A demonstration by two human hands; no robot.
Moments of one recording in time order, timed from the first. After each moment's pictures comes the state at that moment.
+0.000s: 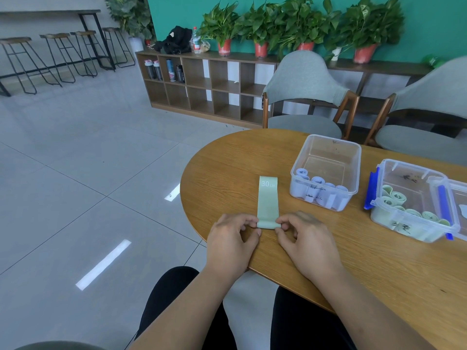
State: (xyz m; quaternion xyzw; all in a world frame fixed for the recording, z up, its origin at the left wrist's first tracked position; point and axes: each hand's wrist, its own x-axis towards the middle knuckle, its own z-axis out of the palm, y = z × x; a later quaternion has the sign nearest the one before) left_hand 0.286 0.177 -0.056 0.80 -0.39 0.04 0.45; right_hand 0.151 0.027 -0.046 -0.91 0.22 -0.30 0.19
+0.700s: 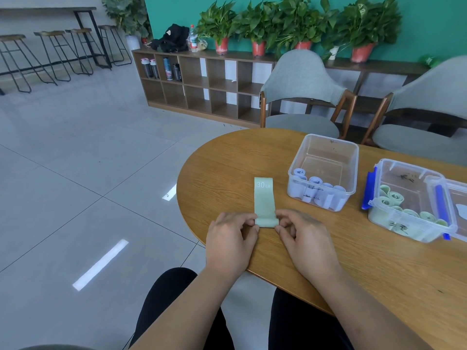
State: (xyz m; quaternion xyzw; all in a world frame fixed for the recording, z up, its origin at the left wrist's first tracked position) left_hand 0.287 0.167 -0.059 0.82 -0.39 0.07 0.42; right_hand 0.154 0.023 -0.049 -0.90 0.24 -0.30 0.22
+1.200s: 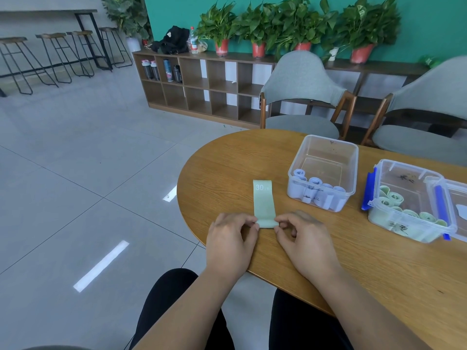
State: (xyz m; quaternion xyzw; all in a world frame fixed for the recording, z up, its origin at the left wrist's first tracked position) left_hand 0.284 0.169 -0.057 0.82 -0.39 0.08 0.42; right_hand 0.152 0.024 -0.046 -0.90 0.24 -0.30 0.22
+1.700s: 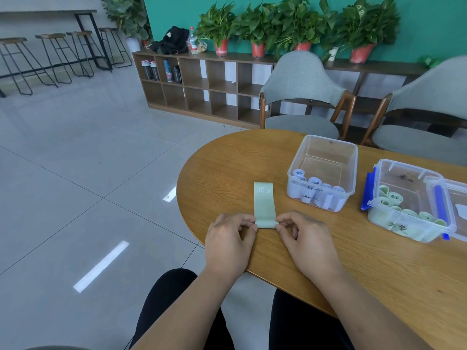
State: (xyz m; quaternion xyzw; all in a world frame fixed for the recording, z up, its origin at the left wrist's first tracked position) left_hand 0.285 0.169 -0.056 0.81 -0.37 0.06 0.45; right_hand 0.152 0.023 -0.045 -0.88 0.25 -0.31 0.25
